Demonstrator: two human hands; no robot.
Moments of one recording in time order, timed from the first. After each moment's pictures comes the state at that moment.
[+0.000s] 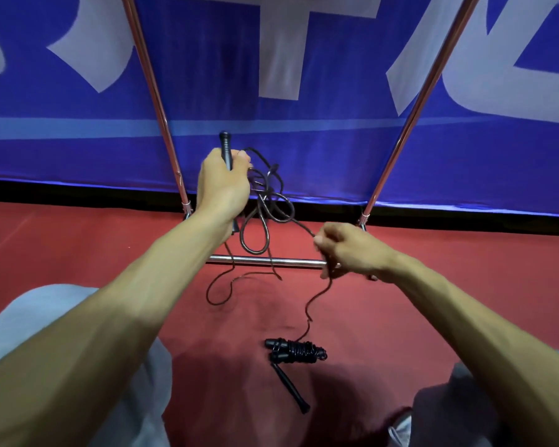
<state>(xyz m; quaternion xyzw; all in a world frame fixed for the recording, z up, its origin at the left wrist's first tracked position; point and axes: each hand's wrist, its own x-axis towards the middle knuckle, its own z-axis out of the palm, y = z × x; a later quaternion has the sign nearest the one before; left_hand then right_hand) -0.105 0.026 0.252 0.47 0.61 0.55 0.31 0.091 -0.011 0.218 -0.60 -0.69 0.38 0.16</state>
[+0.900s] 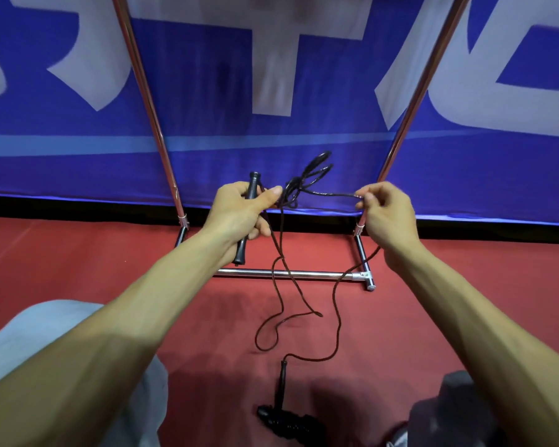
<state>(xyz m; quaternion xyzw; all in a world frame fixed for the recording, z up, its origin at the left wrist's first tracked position) -0.089 0.016 0.249 0.47 0.53 0.50 0.50 0.122 0.019 0.239 -0.65 -0.52 0.21 0.51</state>
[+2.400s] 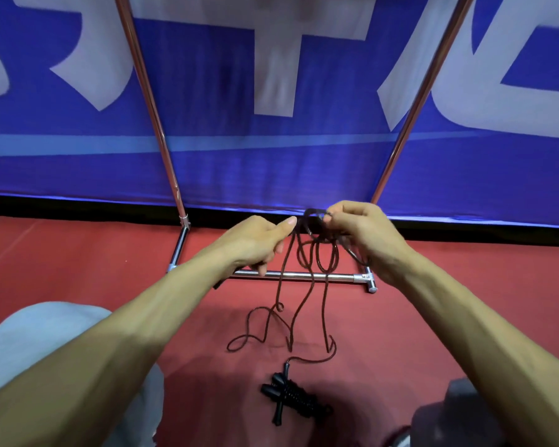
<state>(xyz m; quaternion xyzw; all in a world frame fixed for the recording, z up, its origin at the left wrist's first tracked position) -0.085 0.009 0.231 0.65 0.59 0.21 0.44 0.097 -0.011 0.259 -0.56 -0.58 0.44 0.40</state>
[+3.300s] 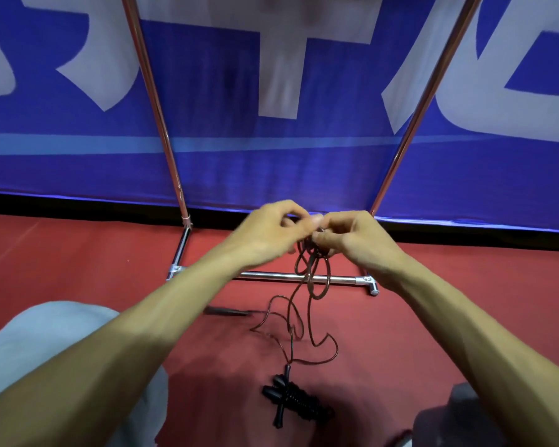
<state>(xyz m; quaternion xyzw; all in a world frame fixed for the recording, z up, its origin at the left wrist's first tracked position) -0.077 -0.001 0.249 0.70 0.52 0.29 0.39 0.090 -0.012 0.252 -0.55 -0.65 0.40 0.33</state>
